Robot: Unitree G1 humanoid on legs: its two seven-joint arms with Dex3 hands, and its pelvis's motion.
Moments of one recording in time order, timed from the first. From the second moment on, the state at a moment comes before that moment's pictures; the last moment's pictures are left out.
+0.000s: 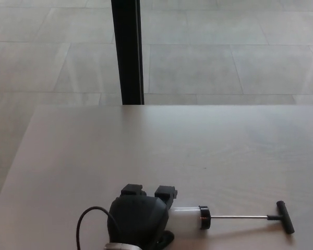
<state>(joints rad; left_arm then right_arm) -0.23 0.22 -0.72 0.12 1.04 0.45 0.11 -0.37 -0.50 -0.28 0.16 0.13 0.03 0.02</state>
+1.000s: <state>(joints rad) -0.24 0.28 -0.68 0.11 1.12 0.43 0.05 -0.35 -0.52 -0.32 0.15 0.10 0.03 0.03</state>
